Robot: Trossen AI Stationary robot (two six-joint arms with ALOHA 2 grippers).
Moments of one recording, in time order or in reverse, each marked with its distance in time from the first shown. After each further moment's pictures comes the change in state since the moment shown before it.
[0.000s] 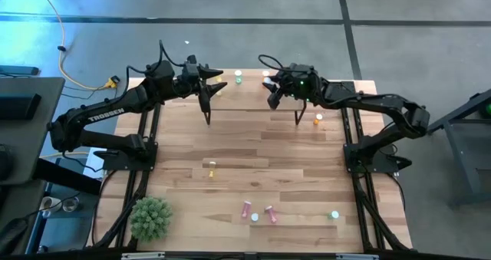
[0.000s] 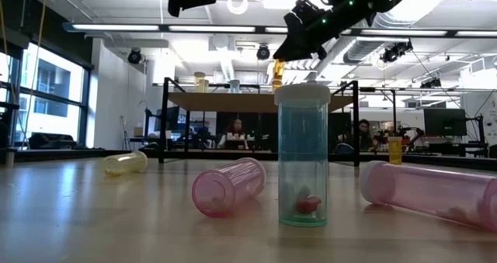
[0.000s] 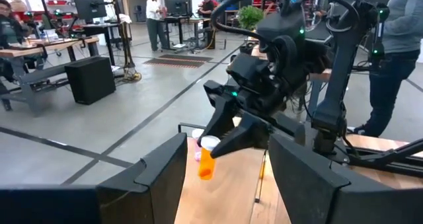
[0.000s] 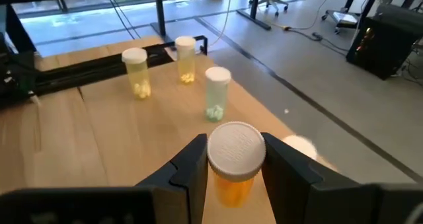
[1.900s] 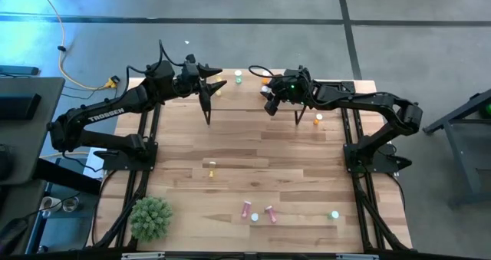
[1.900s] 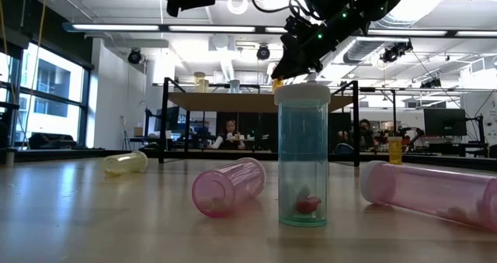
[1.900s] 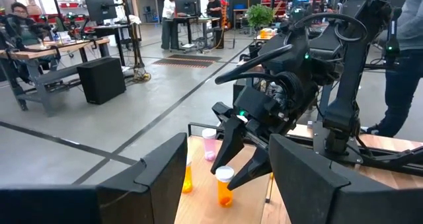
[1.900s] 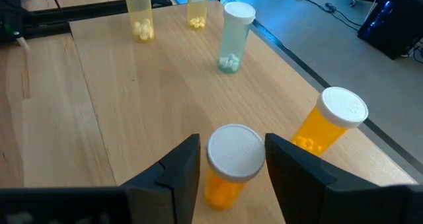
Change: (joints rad) left arm 0.000 0.001 0.000 0.000 -0.037 0.017; right arm 0.010 0.080 0.002 -0.064 0.000 -0.048
